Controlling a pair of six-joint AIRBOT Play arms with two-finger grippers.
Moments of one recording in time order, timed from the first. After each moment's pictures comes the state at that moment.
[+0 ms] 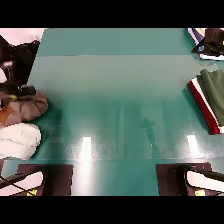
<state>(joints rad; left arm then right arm) 0.15 -1.26 1.23 1.71 -1.19 -1.73 -0.10 -1.33 1.94 -1.14 1.60 1.65</state>
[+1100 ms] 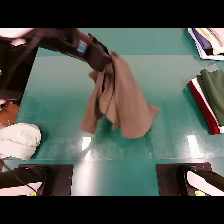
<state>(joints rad) -0.58 -1.44 1.97 1.30 -1.33 -1.38 -0.10 -1.13 1.94 -1.15 1.32 1.65</state>
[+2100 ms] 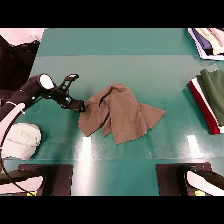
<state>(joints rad) -0.21 -1.41 1.07 1.17 -1.09 -1.30 -0.10 -1.16 1.94 -1.15 1.45 1.65</state>
